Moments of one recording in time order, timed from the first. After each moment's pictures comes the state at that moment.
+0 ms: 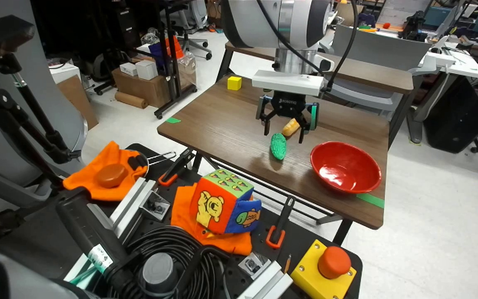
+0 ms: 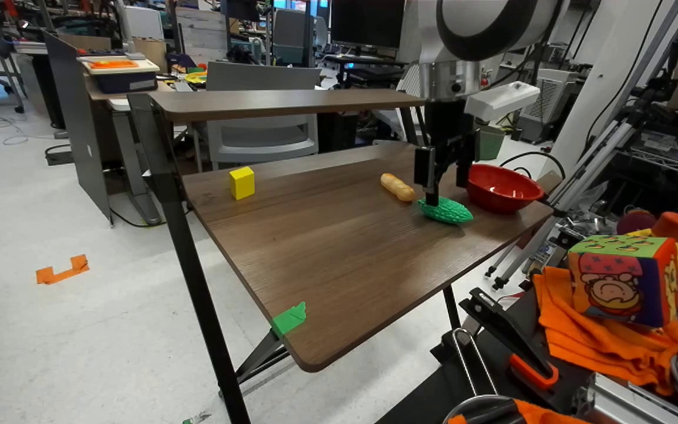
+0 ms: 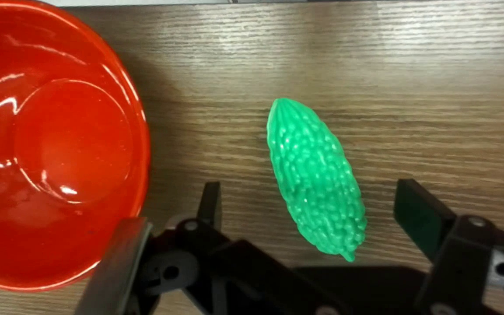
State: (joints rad) arm 0.04 0.56 -0.05 -2.05 -0.21 2.37 0.08
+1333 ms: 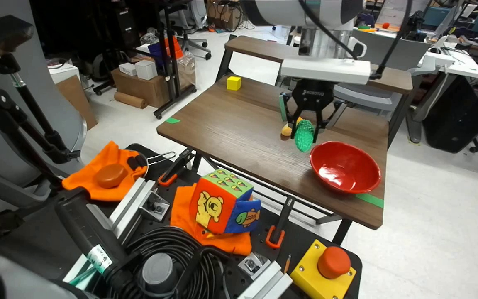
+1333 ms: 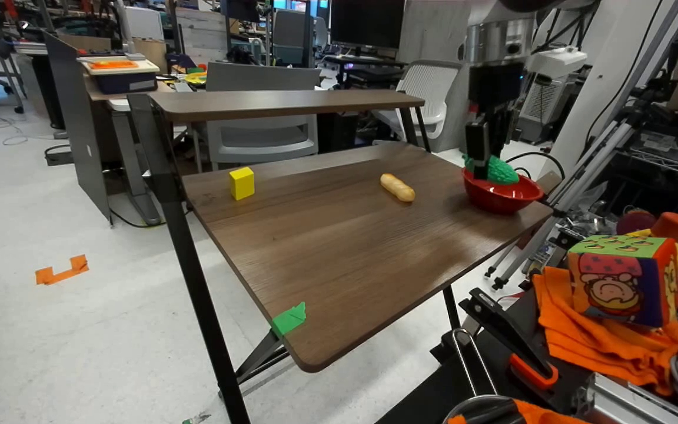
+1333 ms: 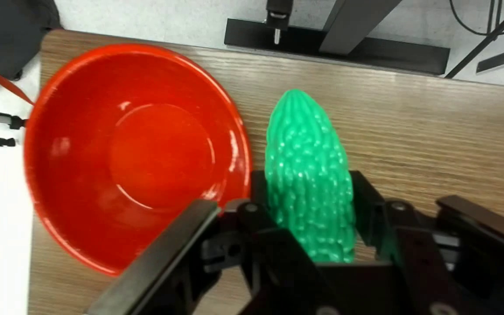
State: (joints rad) arm -0.05 0.38 -0.06 -2.16 -0.21 2.34 -0.16
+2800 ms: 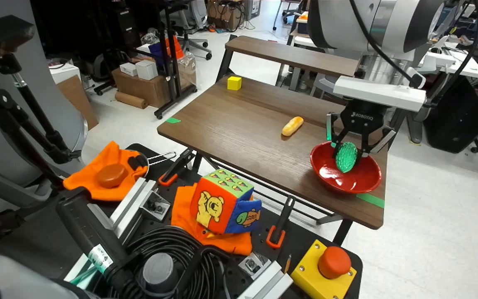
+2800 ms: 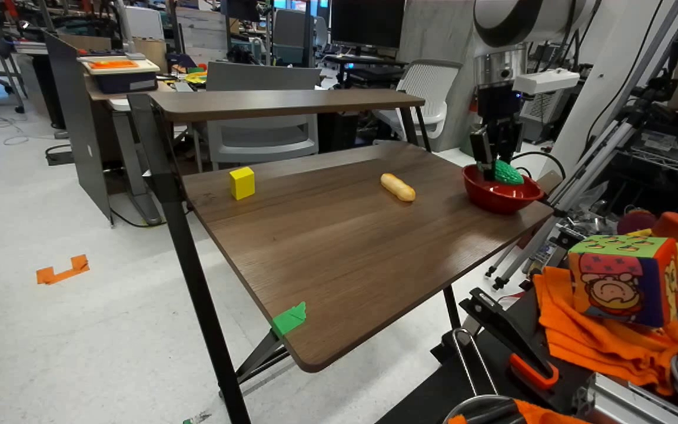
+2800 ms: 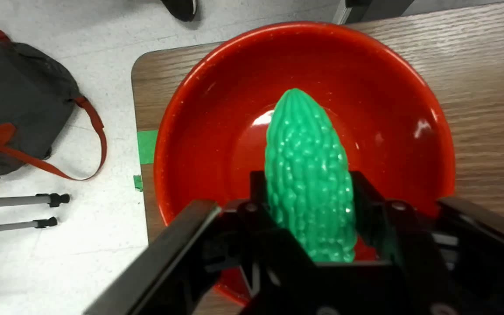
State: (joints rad) arm -0.16 0.63 -0.11 -1.84 -0.15 2.18 -0.11
